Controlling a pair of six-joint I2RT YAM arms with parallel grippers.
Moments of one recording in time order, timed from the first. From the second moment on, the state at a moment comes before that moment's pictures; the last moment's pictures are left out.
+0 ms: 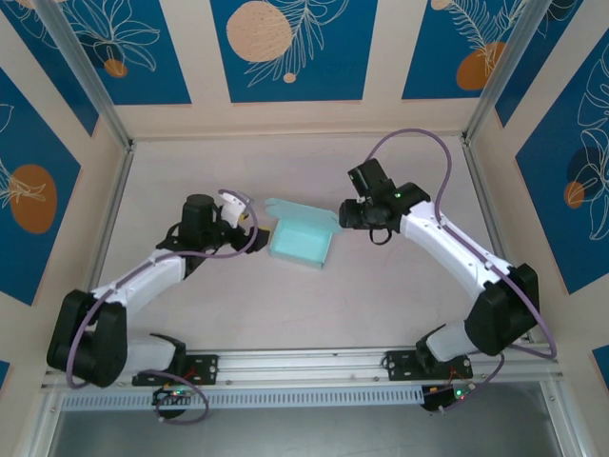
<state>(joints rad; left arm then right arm) -0.33 1.30 0.68 0.06 0.50 0.11 0.55 1.42 1.26 -0.89 0.10 0.47</state>
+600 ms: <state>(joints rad) -0.26 1.58 0.93 0.00 0.75 0.39 0.60 1.55 1.29 -0.86 0.04 0.31</state>
